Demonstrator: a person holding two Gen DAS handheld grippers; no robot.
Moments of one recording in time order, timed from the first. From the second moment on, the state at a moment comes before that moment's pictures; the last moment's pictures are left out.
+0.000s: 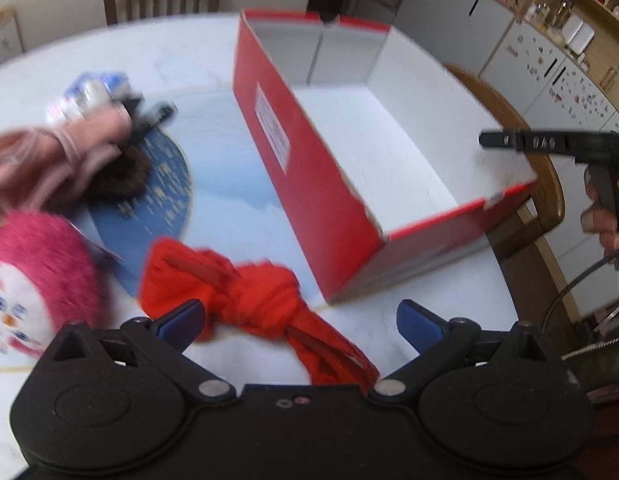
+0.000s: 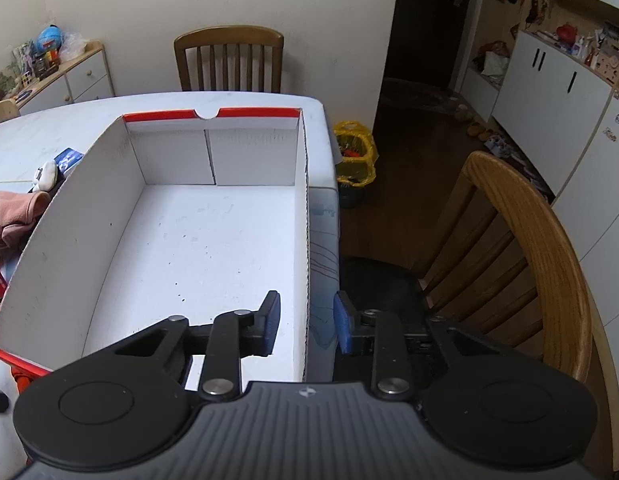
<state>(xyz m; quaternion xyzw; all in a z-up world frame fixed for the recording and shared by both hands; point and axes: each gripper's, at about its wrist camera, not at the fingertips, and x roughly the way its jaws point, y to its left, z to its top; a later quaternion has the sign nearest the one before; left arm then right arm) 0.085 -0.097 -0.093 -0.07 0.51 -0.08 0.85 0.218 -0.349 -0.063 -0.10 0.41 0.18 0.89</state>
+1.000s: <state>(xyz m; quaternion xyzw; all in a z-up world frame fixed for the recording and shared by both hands) 0.101 -0.091 -0.098 -0.04 0.52 0.05 0.85 0.230 -0.350 -0.075 -0.10 0.43 0.20 0.87</state>
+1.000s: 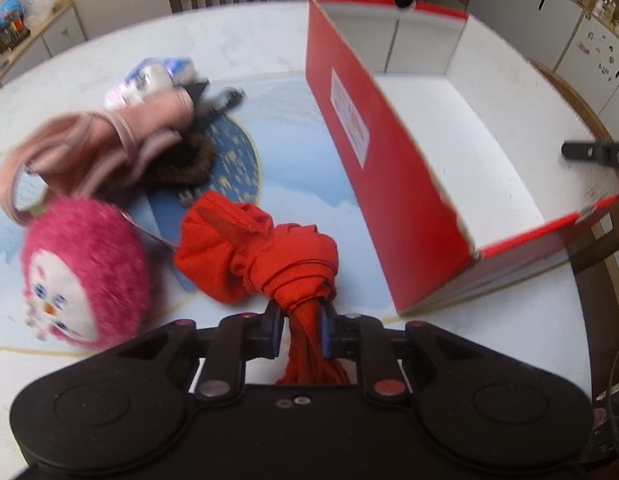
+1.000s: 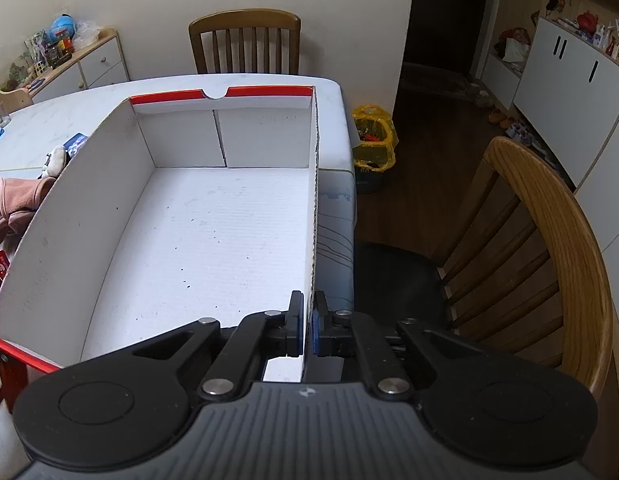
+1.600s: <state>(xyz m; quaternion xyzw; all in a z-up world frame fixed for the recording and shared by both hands) 0.131 -0.103 0.007 -0.02 0.42 0.03 0.91 0.233 -0.353 -0.073 -0.09 0.43 0.20 0.87</state>
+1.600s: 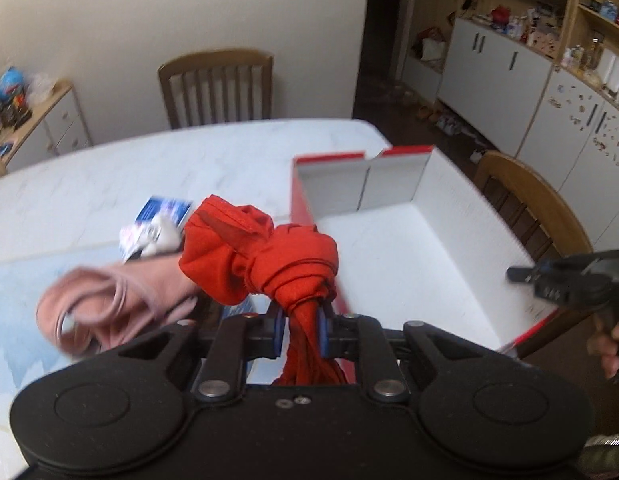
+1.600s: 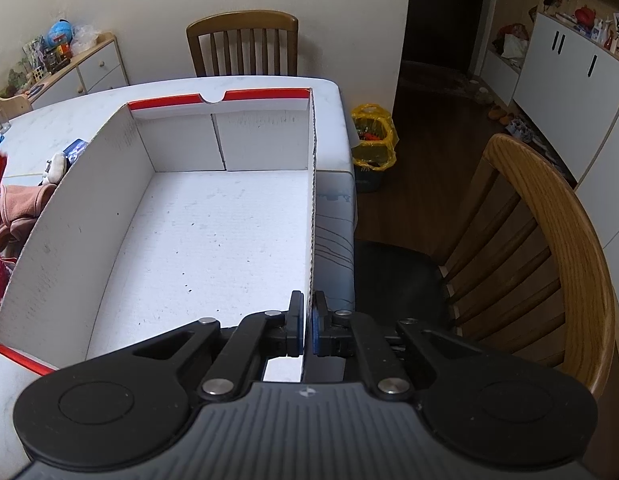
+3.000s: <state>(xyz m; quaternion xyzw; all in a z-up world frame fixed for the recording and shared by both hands) 0.247 -0.226 -0.110 0.08 0.54 -0.13 0.83 0.237 -0.353 -0.072 -0.10 0.44 0.22 0.86</state>
